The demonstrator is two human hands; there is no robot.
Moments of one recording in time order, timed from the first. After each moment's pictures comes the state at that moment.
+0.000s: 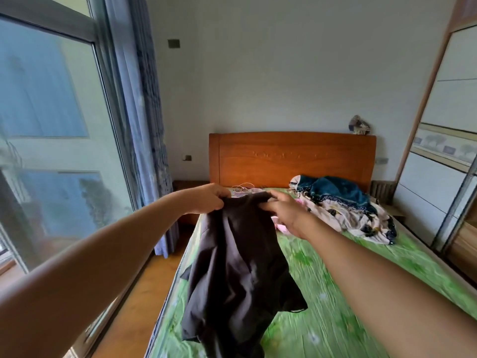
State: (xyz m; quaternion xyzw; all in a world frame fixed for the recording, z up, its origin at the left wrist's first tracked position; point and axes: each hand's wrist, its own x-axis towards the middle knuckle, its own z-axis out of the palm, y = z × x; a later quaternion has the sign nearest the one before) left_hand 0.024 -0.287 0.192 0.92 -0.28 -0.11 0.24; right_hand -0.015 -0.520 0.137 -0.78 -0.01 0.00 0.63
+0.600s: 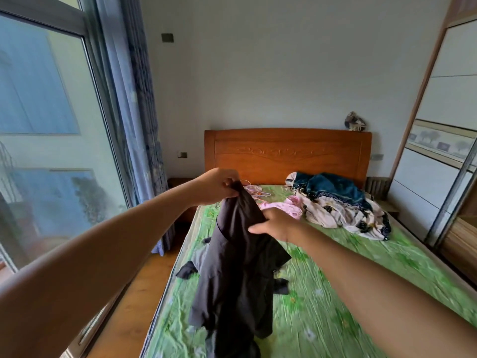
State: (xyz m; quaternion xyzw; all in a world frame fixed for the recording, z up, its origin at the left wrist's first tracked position) left_hand 0.030 -0.317 0.202 0.90 -0.34 0.05 0.26; right_hand -0.012 -0.528 0.110 -0.91 -0.05 0.06 0.41
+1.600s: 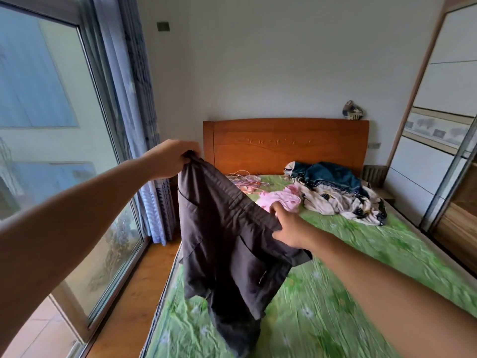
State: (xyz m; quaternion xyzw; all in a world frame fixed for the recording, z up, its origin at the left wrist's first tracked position) left_hand 0.043 -0.221 0.227 0.92 -0.33 0.18 0.11; right_hand -0.060 -0.545 0.073 -0.97 -0.05 0.01 0.23
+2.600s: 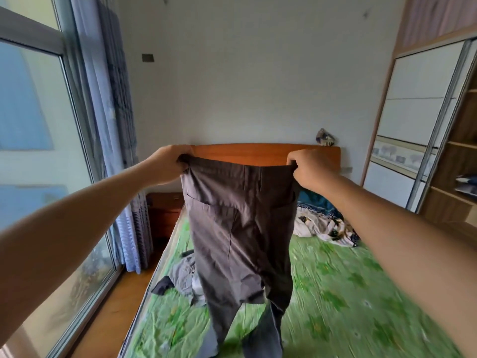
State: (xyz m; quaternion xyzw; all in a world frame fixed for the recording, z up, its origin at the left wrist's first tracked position) left_hand 0.008 -0.307 0.276 0.90 -0.32 0.23 0.20; right_hand -0.085 -0.649 0.268 -0.96 0.01 -0.29 0.05
